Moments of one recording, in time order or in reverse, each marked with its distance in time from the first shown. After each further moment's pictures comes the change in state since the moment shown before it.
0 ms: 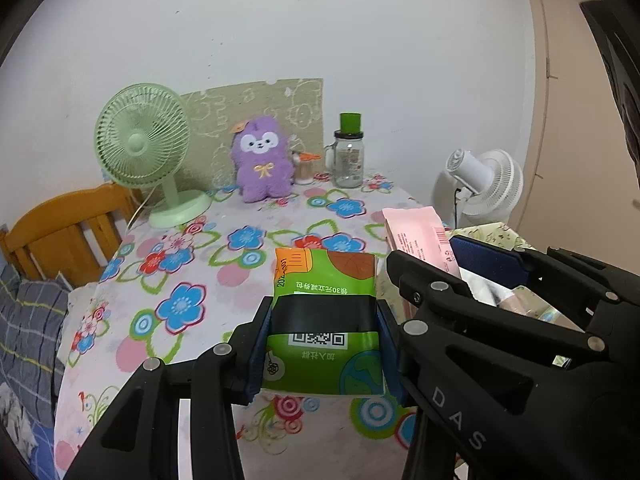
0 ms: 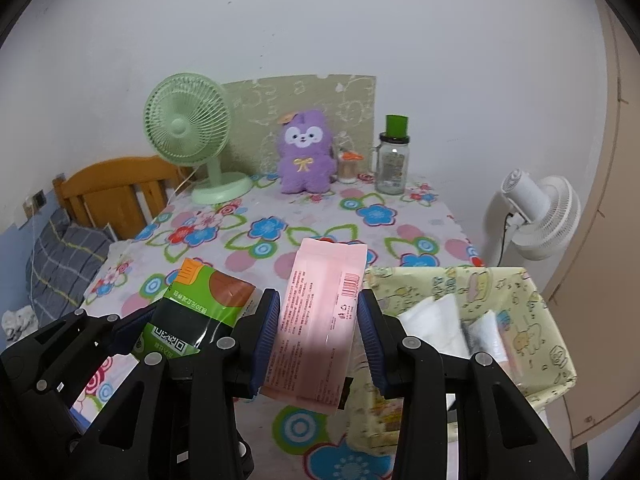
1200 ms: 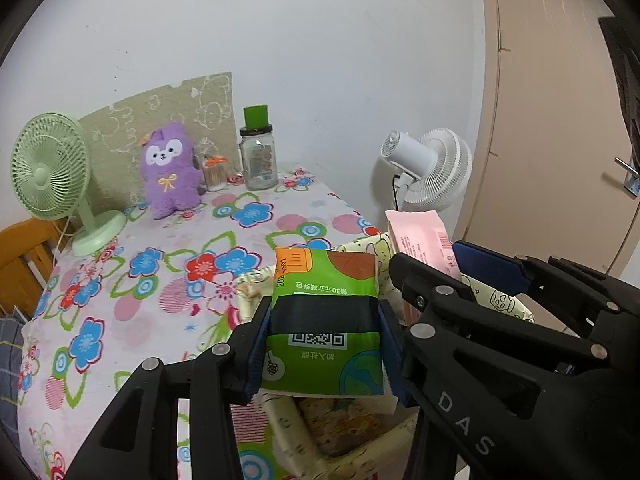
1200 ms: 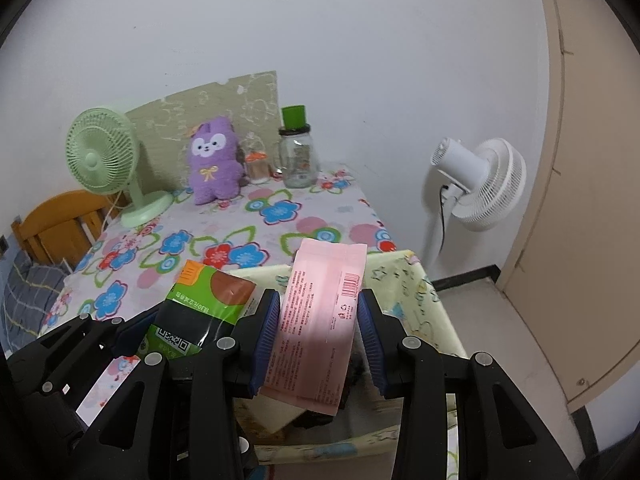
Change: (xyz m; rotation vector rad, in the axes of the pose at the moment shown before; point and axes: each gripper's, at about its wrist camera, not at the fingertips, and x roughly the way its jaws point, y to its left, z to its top) left arm 0.057 -0.104 0.024 0.097 0.041 -0.148; right arm 0.009 -0.125 -0.011 0.156 0.017 -0.131
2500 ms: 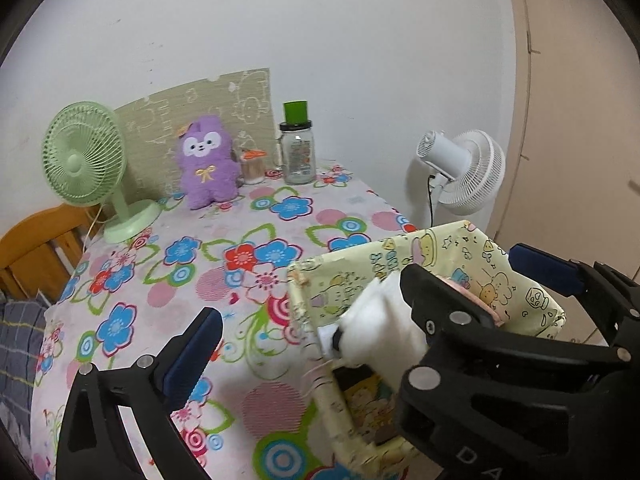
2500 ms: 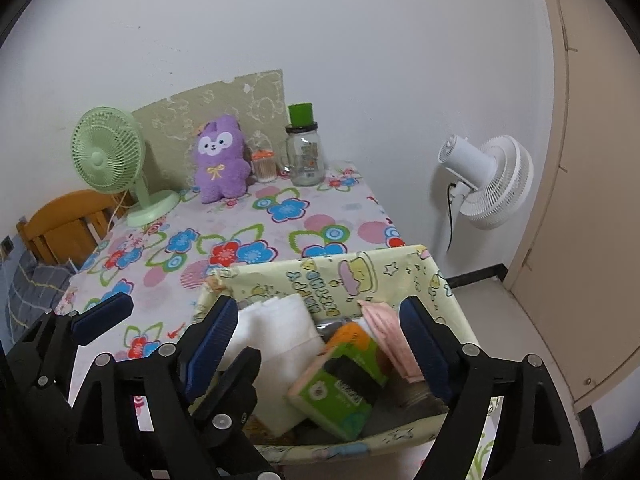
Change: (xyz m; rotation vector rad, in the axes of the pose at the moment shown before) left arm -0.012 0.024 -0.007 -0.048 0.001 0.116; right arm -0.002 0.012 -0.004 -0.005 -0.012 0.030
